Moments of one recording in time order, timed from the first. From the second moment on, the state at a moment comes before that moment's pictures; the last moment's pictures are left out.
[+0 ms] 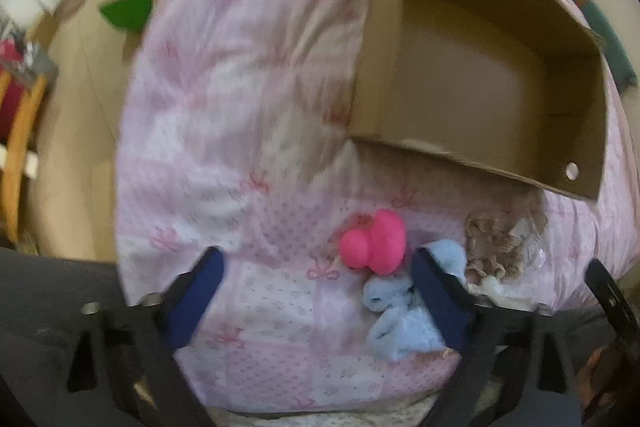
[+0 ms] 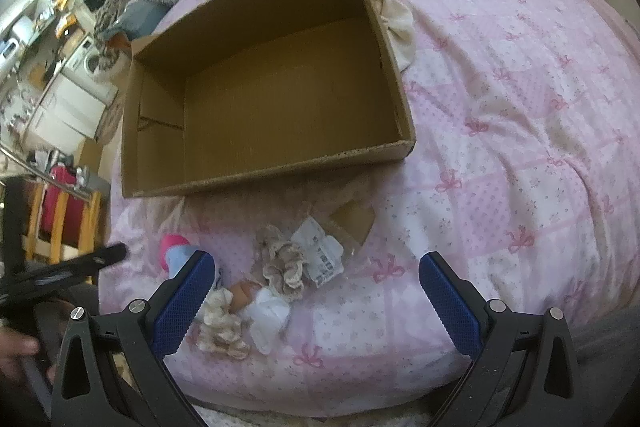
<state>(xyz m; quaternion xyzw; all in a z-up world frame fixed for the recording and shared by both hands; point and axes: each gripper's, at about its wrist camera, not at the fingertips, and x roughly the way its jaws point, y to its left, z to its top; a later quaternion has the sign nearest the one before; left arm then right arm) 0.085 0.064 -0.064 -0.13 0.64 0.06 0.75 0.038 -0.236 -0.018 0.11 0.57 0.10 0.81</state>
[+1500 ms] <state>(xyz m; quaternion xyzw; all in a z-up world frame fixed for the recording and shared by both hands) 0.044 0.078 -0.037 -0.14 0.61 0.03 0.77 0.045 -0.252 -0.024 0.15 0.56 0.09 0.81</state>
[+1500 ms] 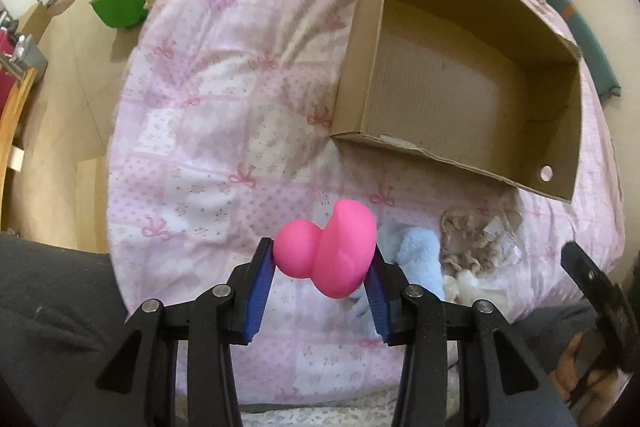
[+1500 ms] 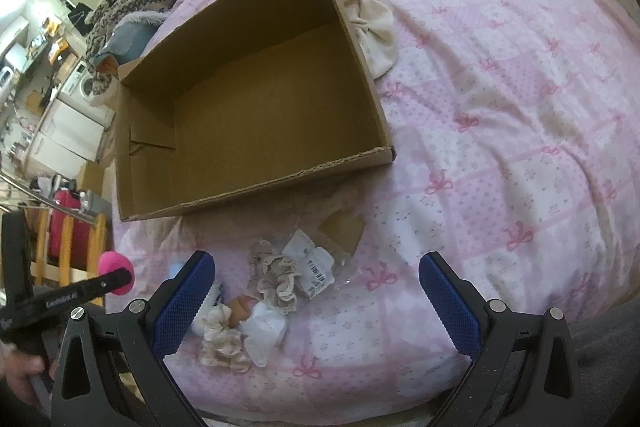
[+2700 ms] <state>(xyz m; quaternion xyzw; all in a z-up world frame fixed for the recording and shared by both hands) 0.047 0.065 -0.049 -0.13 0.59 0.04 0.80 0.035 -0.272 -0.019 0.28 0.55 0.14 0.77</state>
